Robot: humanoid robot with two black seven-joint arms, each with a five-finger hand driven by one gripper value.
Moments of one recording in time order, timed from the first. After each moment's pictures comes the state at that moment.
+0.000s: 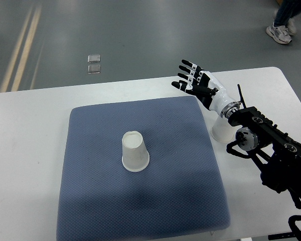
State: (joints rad) left arm -0.05 0.00 -0.12 -0.17 0.11 0.06 0.09; right arm 0.53 -0.09 1.03 0.98 -0.73 0.10 0.14
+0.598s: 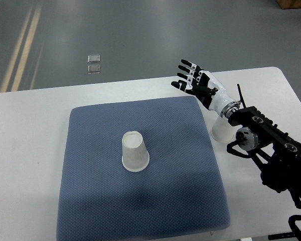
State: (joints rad) left arm -0.05 0.00 -0.12 -0.16 0.11 0.06 0.09; right arm 0.54 -0.09 1.03 0.98 -0.73 0.11 0.14
